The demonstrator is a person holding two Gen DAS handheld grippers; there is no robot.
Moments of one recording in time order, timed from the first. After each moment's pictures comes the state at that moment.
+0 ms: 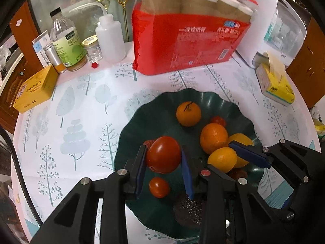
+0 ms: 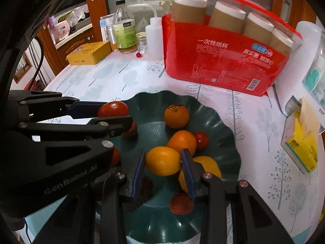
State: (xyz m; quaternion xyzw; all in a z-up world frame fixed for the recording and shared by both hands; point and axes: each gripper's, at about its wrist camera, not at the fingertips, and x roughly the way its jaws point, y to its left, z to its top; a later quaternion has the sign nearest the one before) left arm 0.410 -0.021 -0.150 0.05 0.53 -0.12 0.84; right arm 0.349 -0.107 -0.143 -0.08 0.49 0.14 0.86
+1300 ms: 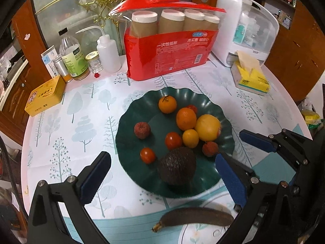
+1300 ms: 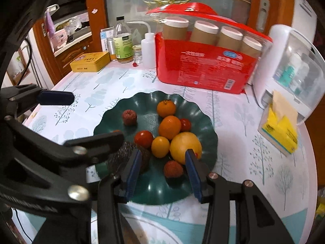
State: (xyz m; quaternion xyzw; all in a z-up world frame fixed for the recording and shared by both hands) left arm 0.328 -0.021 -0.090 0.06 0.50 -0.15 0.85; right arm 0.276 -0.134 -0.102 -0.06 0.45 0.10 0.88
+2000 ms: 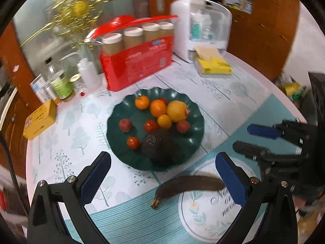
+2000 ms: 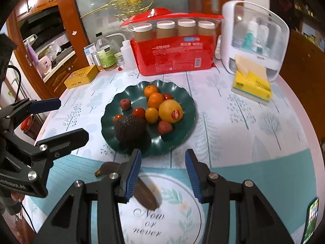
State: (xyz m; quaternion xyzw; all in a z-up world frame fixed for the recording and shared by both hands) left arm 0.248 -0.016 -0.063 0.14 0.44 -0.26 0.85; right arm 0.182 -0.164 -0.081 0.05 0.46 0.03 0.89
